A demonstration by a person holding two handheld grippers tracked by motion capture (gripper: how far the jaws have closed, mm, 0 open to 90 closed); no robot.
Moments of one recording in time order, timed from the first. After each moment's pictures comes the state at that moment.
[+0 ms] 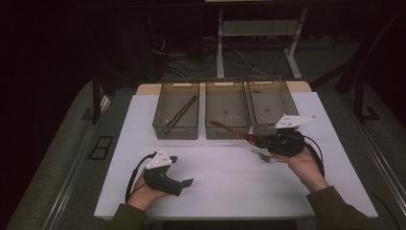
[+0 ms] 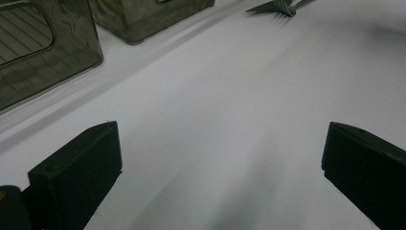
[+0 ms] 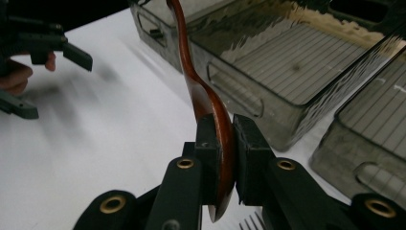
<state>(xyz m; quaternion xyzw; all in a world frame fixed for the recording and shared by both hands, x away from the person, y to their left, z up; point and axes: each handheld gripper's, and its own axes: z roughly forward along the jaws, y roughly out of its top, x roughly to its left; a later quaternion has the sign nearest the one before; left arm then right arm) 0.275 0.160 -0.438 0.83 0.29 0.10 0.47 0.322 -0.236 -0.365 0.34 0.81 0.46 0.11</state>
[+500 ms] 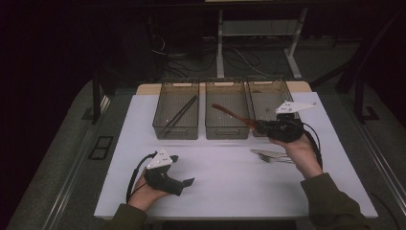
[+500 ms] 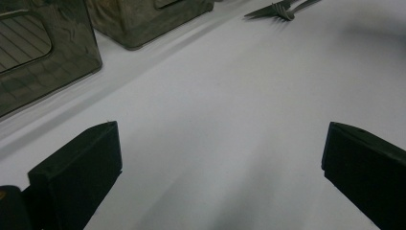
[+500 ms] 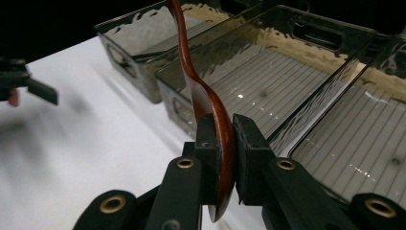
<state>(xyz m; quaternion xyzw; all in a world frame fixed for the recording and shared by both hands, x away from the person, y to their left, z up) 0.275 0.157 -0.437 0.83 0.29 0.10 0.47 0.353 -0.234 -0.351 0.36 0.79 0.46 0.14</state>
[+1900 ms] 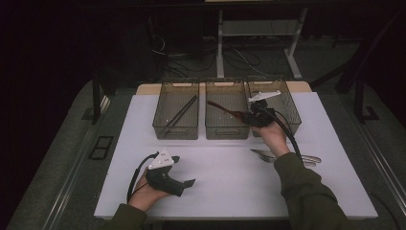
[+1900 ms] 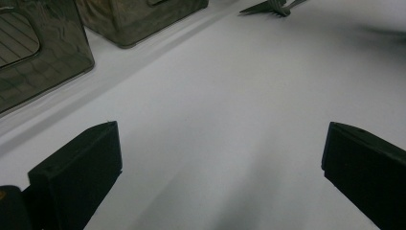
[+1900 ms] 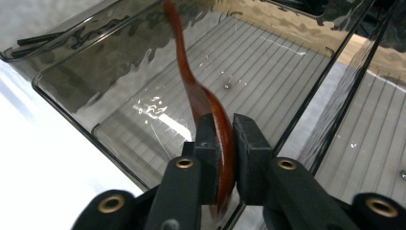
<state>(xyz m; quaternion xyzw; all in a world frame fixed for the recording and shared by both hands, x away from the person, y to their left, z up) 0.275 0.155 -0.439 0.83 0.28 0.09 0.47 0.425 -0.187 -0.388 0.43 0.80 0.38 0.17</state>
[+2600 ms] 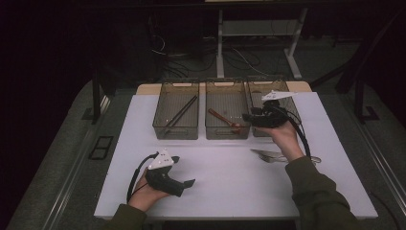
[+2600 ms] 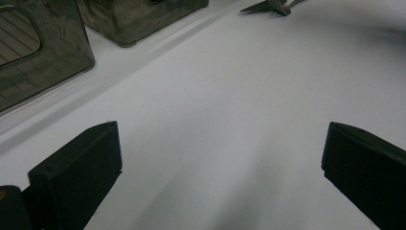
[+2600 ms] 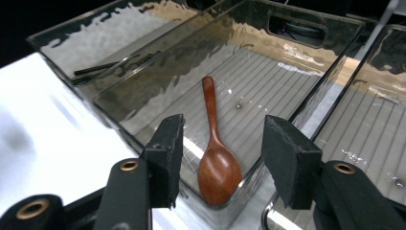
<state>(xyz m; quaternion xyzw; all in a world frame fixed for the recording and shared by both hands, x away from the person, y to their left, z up) 0.275 0.156 -0.439 0.83 0.28 0.09 0.47 0.405 -0.217 -0.368 0.40 0.78 0.45 0.14</state>
